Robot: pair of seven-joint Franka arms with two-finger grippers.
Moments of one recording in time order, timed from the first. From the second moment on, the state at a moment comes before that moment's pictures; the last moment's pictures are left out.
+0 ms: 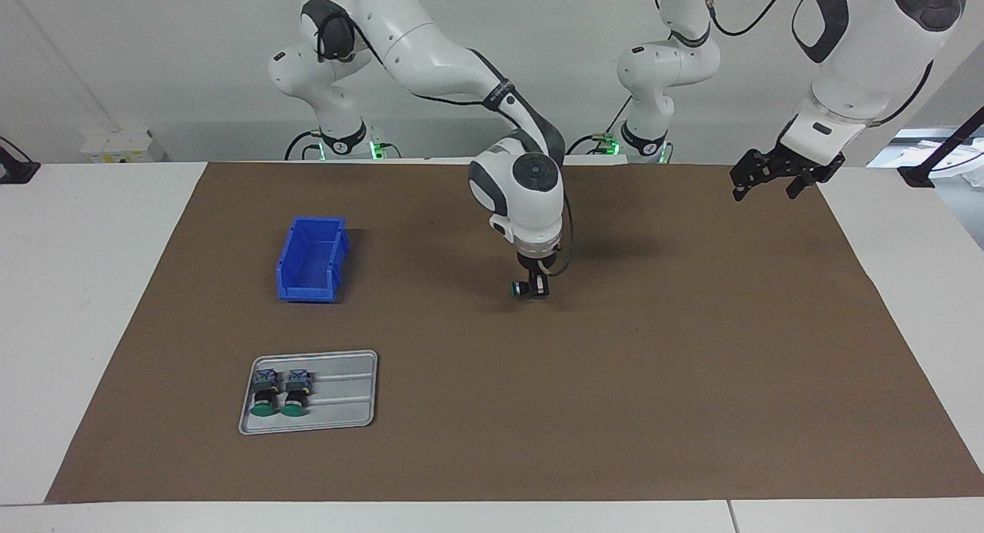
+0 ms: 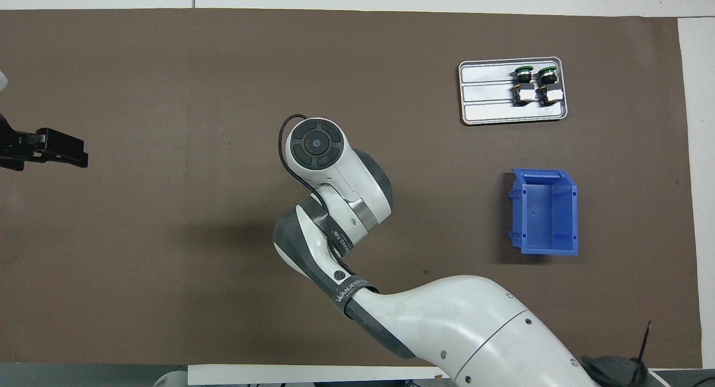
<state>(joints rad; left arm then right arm) 0.08 -0.08 -0.19 -1.74 0.00 1.58 -0.06 0.70 0.61 0.01 -1.52 0.09 2.19 2.22</state>
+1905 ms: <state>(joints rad) -0.35 0.16 -0.20 -1.81 -0.01 1.88 -1.62 0.12 0.07 -0.01 -1.49 0.09 1.45 0.83</state>
